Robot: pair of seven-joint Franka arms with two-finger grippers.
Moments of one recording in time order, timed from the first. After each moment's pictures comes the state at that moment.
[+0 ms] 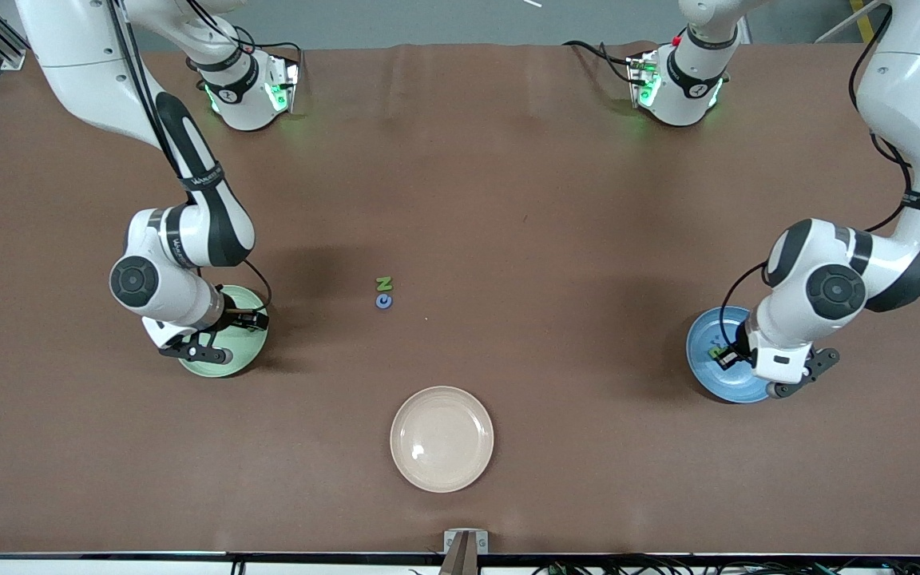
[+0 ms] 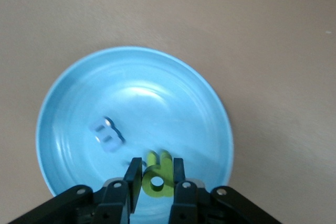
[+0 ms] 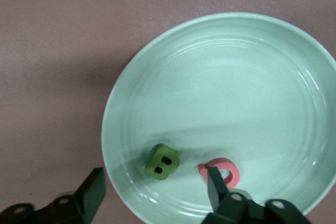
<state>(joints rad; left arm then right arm) 0.50 0.62 -0.60 -1.81 0.57 2.29 -0.93 0.22 0.48 -0.10 -1.97 0.10 2.32 0.21</state>
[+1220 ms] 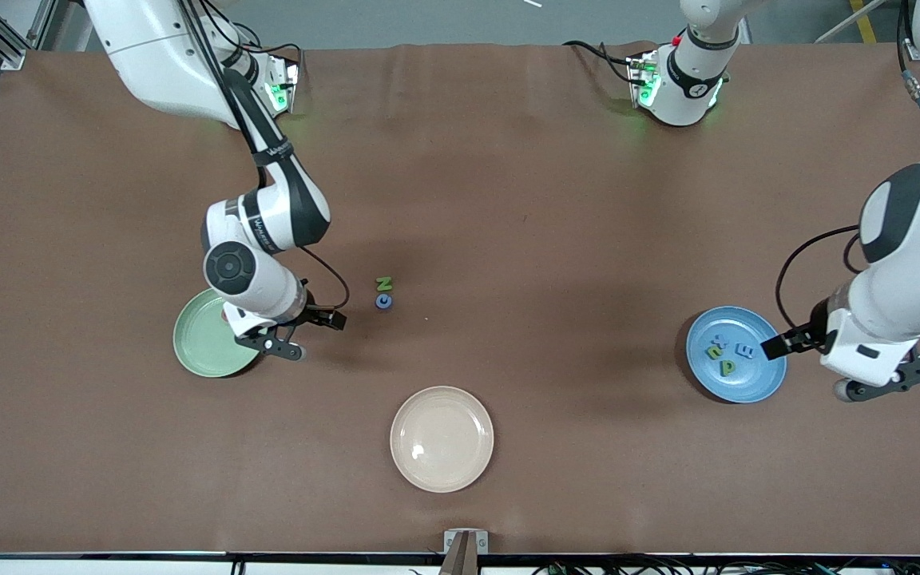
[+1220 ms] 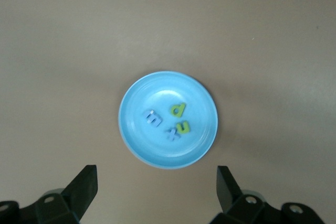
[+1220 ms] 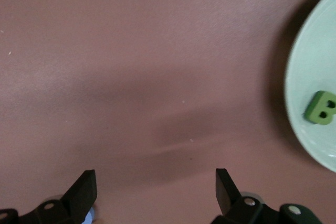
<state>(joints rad) 0.55 0.54 -0.83 -1.40 0.51 1.68 -0.60 0.46 0.52 -0.08 -1.87 0.13 2.33 0.59</state>
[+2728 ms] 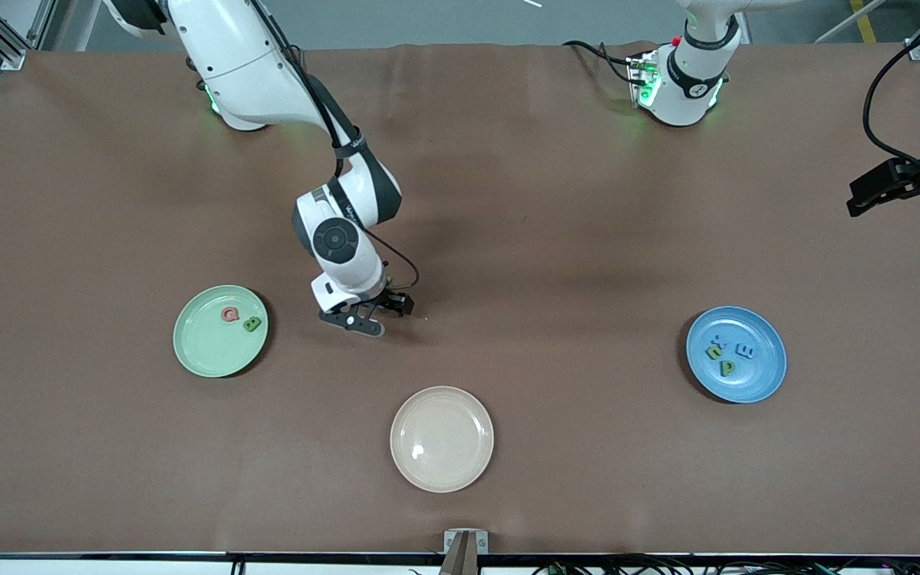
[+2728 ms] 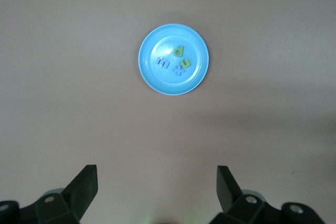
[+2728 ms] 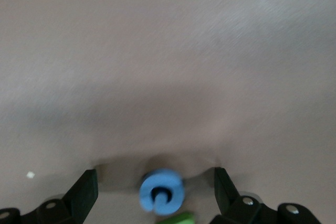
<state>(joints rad) 0.04 0.04 -0.08 -1.46 0.06 1.47 -0.10 0.67 0.64 -0.07 -1.88 0.14 2.52 0.78</state>
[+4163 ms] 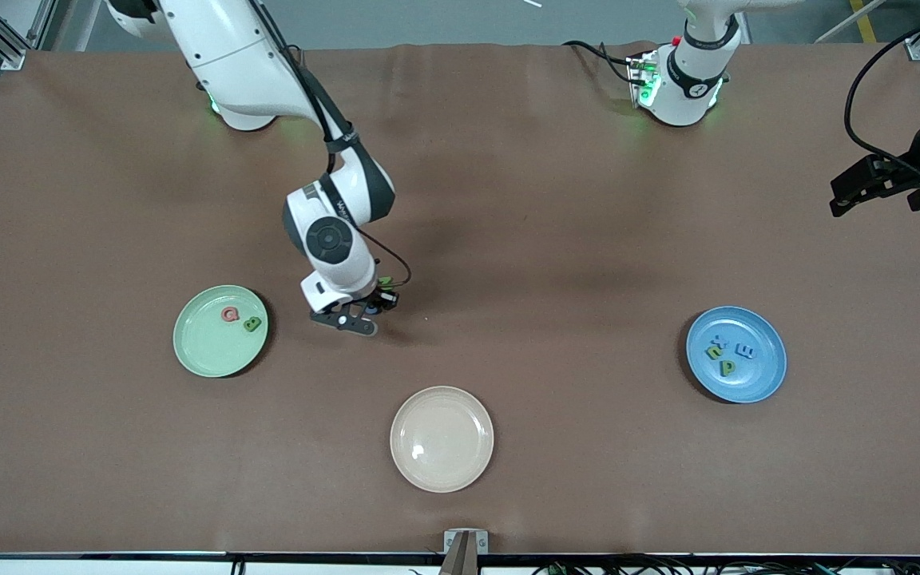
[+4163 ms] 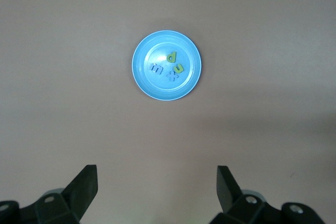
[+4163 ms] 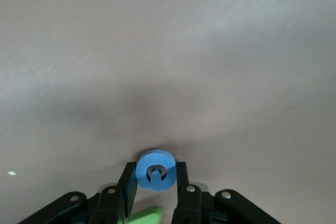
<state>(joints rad) 0.02 0.01 -0.09 -1.50 0.06 1.51 -0.10 0.63 0.57 -0.11 -1.88 0.11 2.39 0.70</state>
